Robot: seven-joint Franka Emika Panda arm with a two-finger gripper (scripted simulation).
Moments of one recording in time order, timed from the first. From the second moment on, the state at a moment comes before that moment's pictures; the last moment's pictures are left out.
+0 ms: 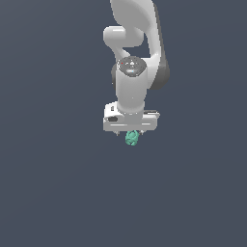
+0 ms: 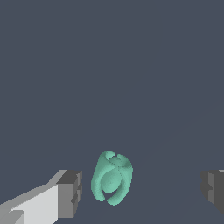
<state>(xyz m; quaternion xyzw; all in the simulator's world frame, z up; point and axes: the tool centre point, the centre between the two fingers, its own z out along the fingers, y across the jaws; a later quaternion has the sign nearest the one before) 0.009 0.025 0.172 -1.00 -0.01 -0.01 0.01</state>
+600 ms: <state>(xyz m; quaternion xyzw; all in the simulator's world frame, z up) 0.004 -0.014 0.161 -1.00 0.03 0.00 0.01</state>
